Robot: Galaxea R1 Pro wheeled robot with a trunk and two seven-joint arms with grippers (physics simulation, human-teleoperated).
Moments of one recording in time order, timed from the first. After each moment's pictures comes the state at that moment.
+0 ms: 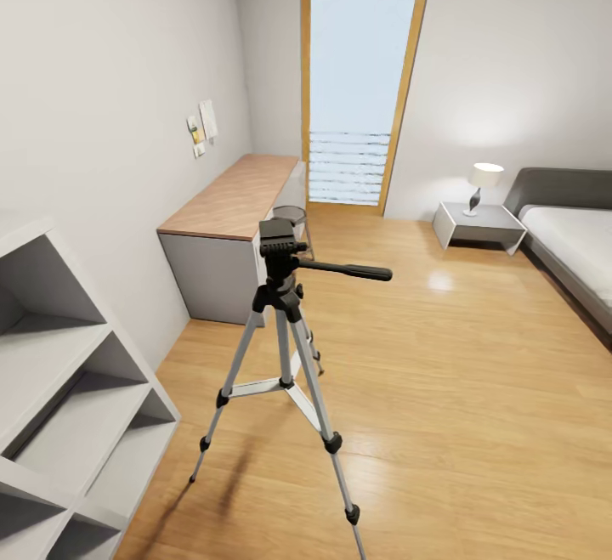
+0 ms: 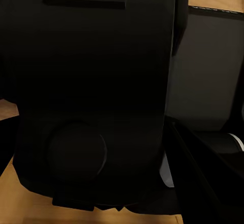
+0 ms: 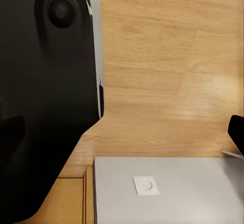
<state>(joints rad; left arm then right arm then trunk) -0.27 0.02 -0.34 0.00 0.45 0.09 -0.11 -0.14 -0.06 -0.02 0.03 0.00 -0.15 -0.08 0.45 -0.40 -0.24</state>
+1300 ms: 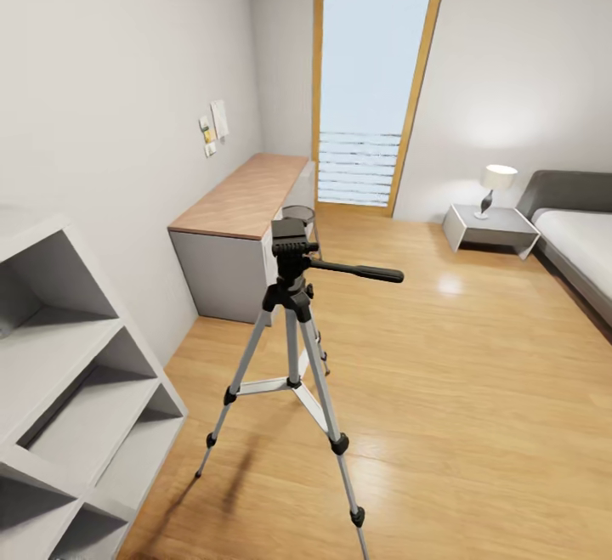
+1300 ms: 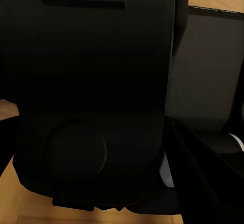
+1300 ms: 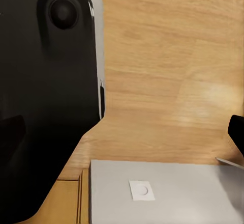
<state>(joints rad) -0.27 0.02 -0.34 0.00 0.45 0.09 -0.11 -0.14 -0.06 -0.01 0.03 0.01 -0.15 -0.08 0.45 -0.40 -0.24</state>
